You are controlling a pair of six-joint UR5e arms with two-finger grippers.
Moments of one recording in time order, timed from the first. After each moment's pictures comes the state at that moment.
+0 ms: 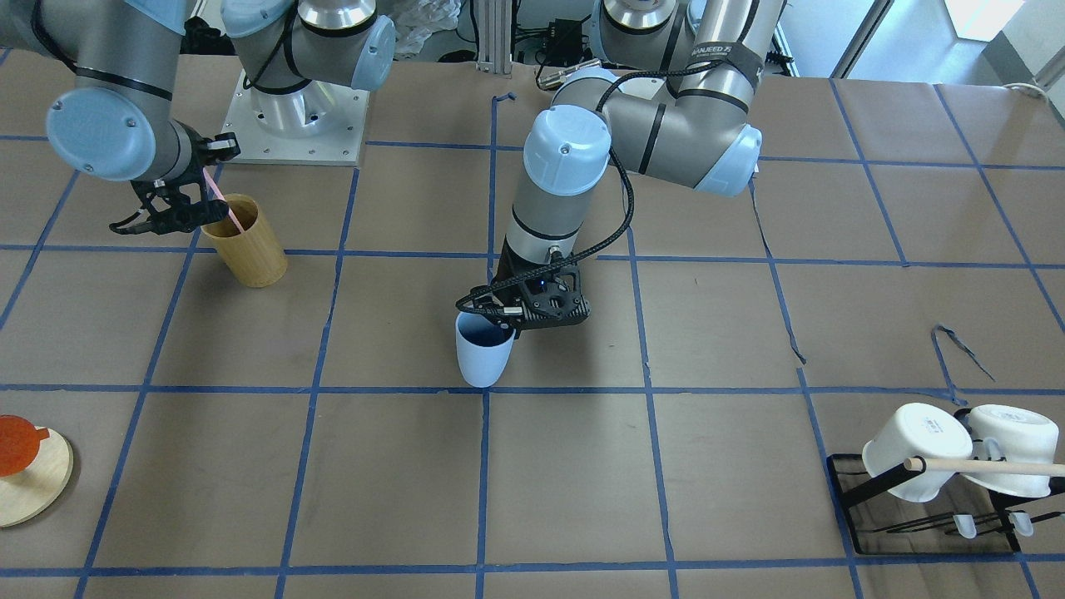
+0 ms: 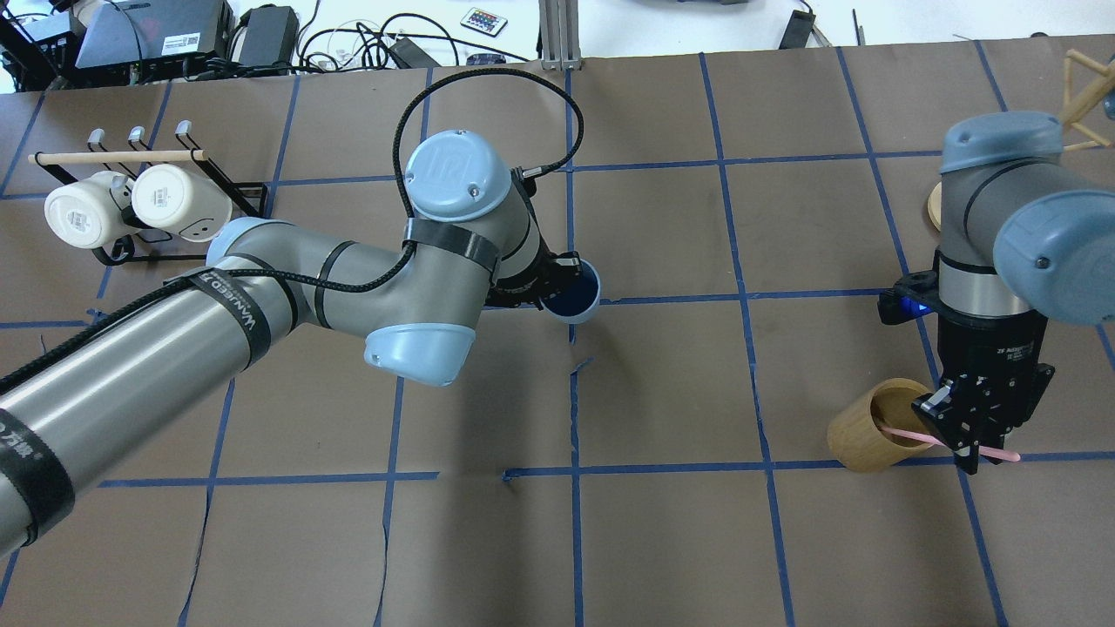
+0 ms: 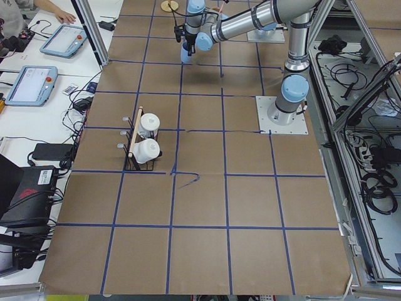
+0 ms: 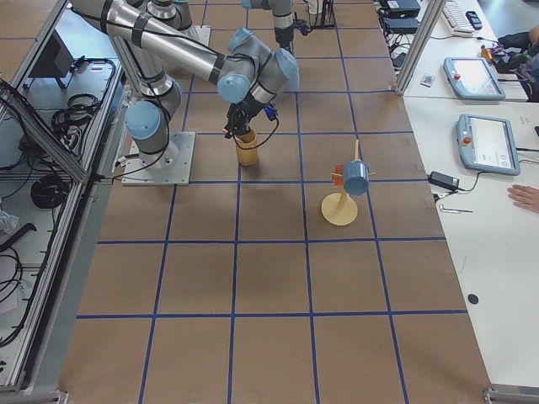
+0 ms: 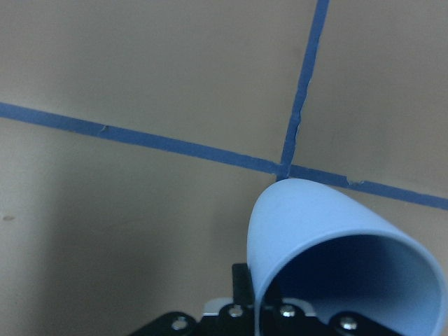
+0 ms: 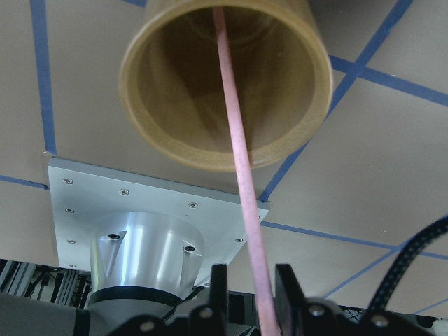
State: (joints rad) left arm -1.90 -1.88 -1.86 -0.80 1.48 -0.56; right arm 1.33 -1.60 2.00 -1.35 -1.91 -0.46
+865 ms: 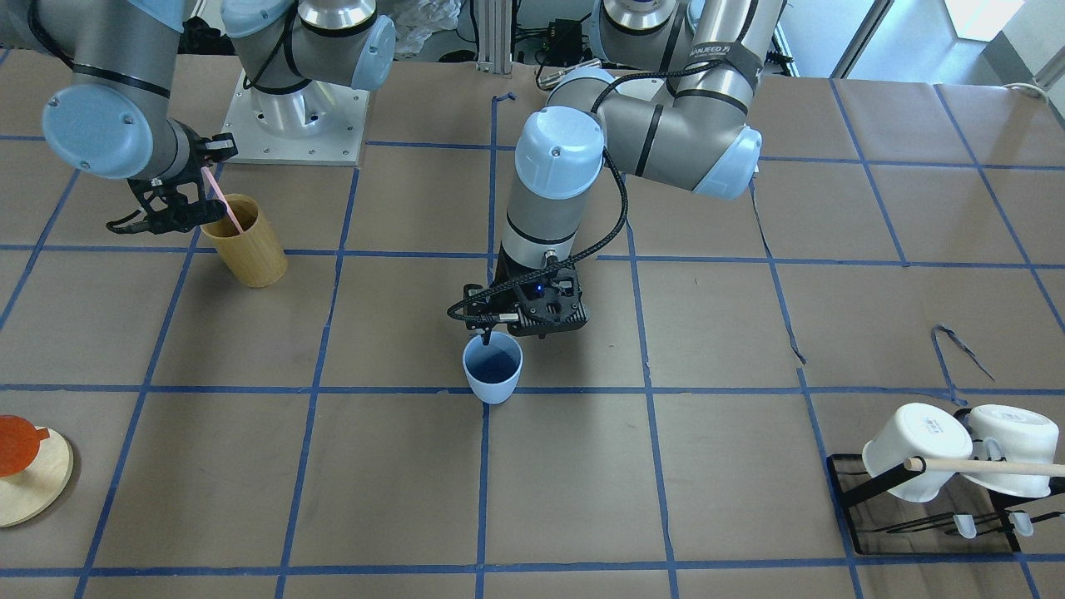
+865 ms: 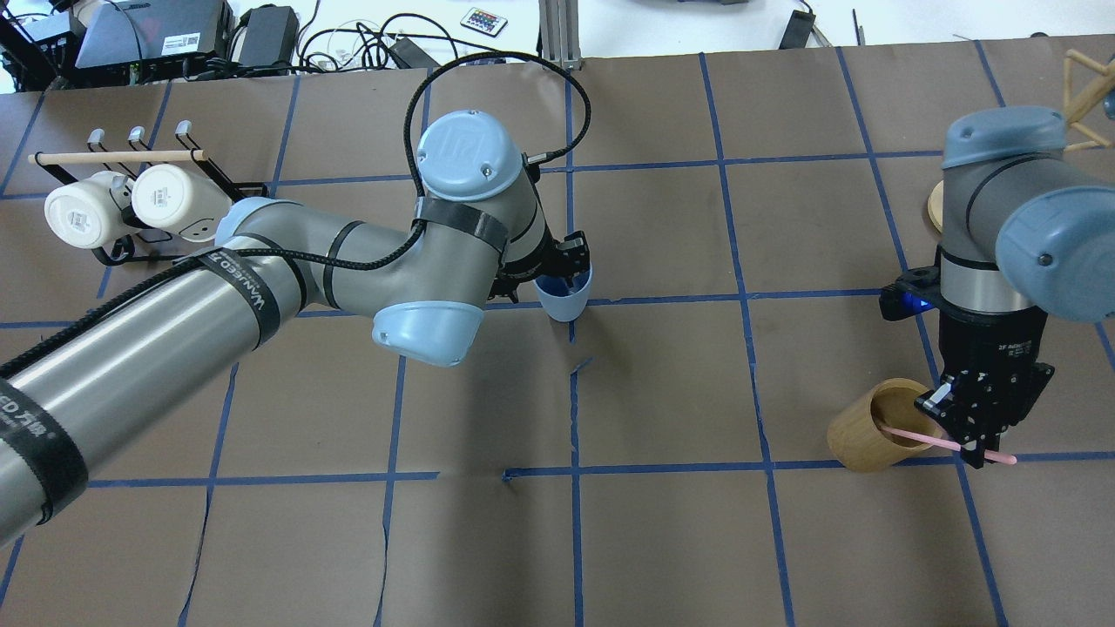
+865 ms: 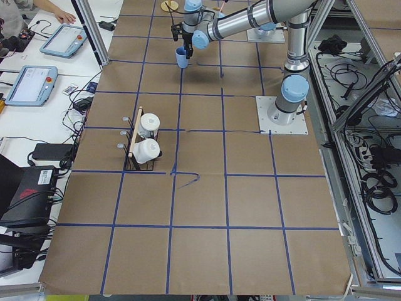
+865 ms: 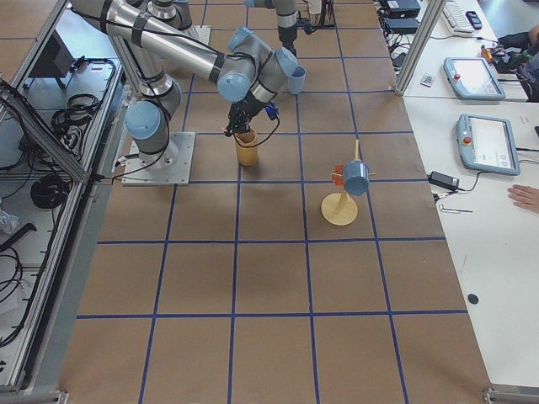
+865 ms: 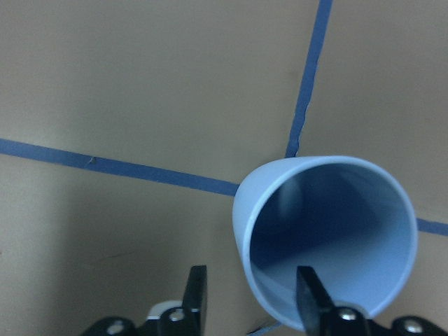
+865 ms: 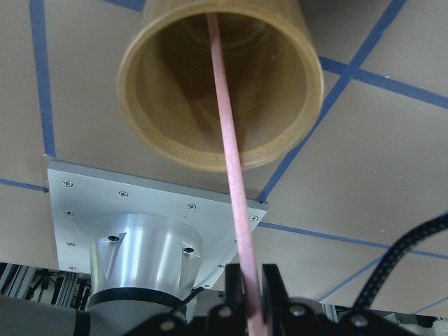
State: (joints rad) left arm -1.90 -1.88 -1.79 -0.89 1.51 -0.55; right arm 1.33 -1.60 1.98 -1.35 -1.91 -0.46
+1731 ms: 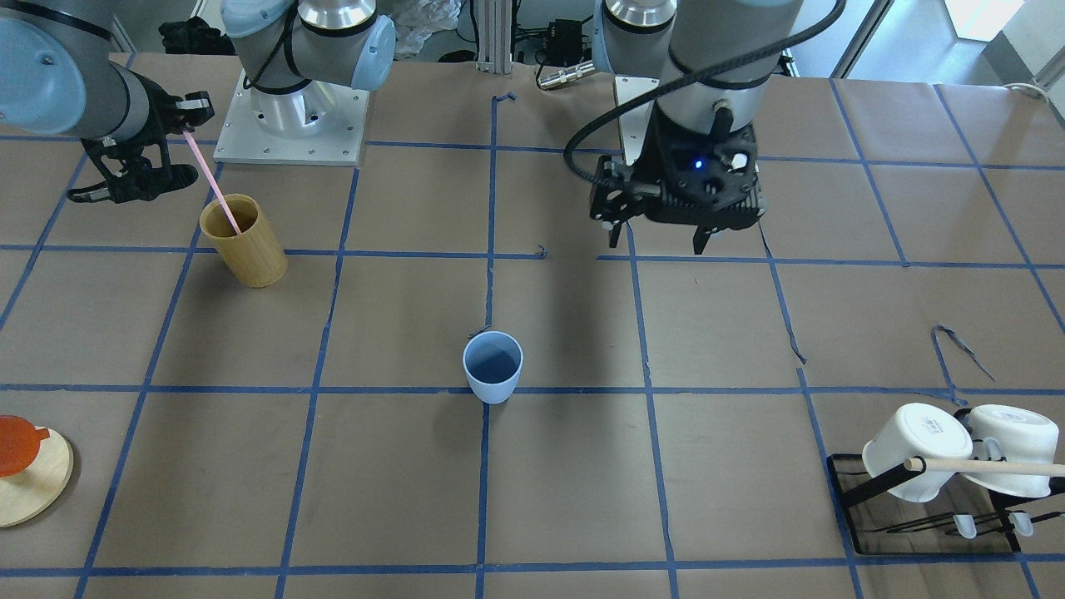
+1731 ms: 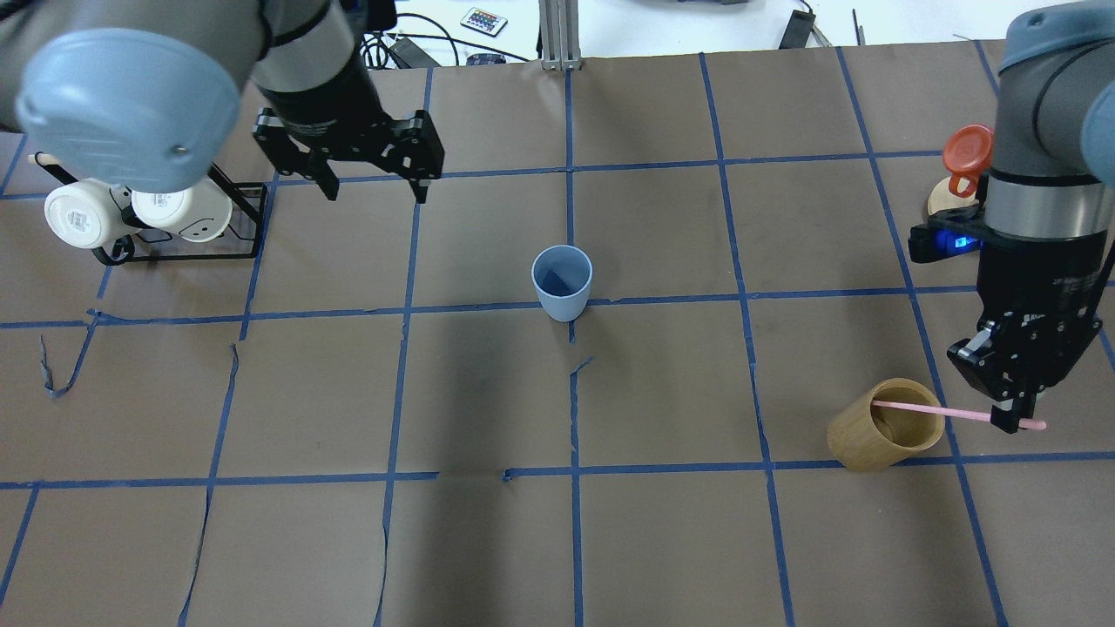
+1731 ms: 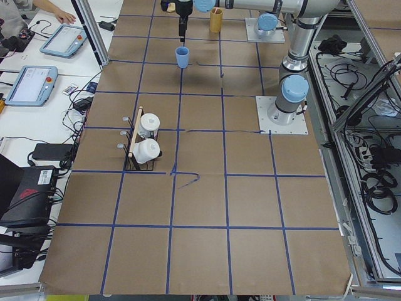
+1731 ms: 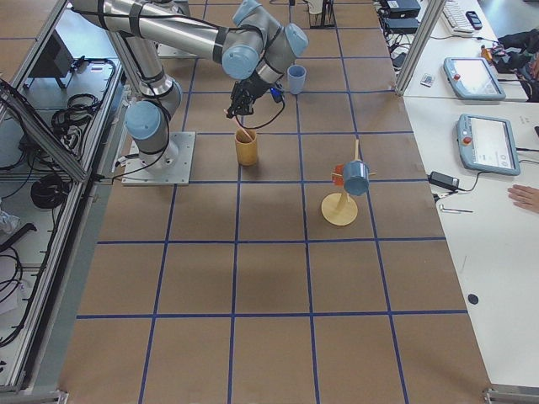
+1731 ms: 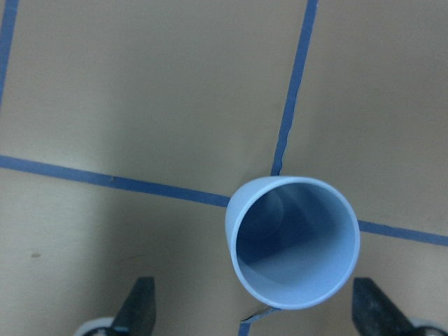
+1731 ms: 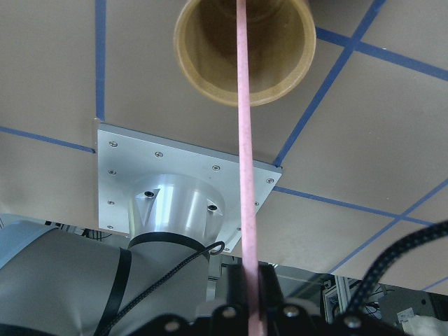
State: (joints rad) left arm -1.68 -1.63 -1.50 -1.53 1.59 -0.02; right arm 1.33 -1.60 1.74 -1.06 -1.84 -0.46
